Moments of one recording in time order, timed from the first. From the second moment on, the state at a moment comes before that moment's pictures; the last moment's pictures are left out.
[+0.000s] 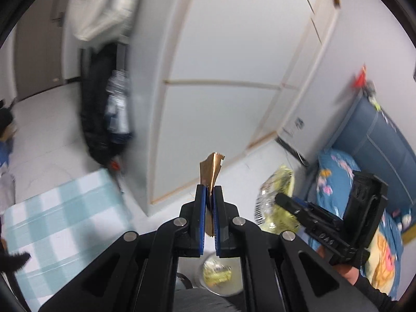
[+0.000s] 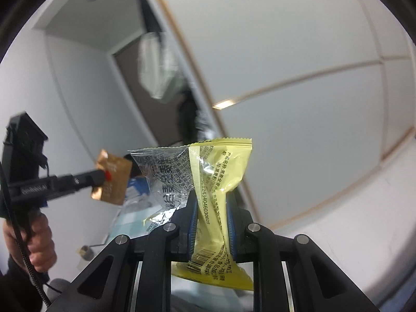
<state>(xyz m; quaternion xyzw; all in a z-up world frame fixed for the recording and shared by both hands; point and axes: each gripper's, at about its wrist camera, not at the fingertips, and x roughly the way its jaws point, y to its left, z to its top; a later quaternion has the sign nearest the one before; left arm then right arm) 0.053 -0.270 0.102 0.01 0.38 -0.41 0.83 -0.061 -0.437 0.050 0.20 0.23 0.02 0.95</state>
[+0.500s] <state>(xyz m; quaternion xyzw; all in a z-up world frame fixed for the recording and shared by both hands) 0.031 -0.415 -0.032 0.17 0.54 -0.45 0.69 -0.117 -0.512 -0.102 0.28 0.35 -0.11 0.89</state>
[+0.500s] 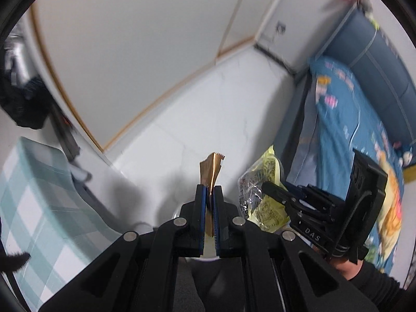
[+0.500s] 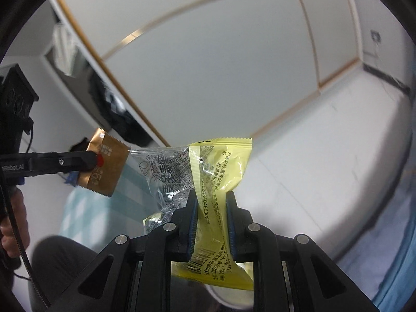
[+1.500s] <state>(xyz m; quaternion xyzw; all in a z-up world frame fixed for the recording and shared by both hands) 0.031 -0.483 -0.243 0.26 0.78 -0.38 0.43 -0.096 -0.505 -0.251 0.31 0.57 -0.16 0.74</state>
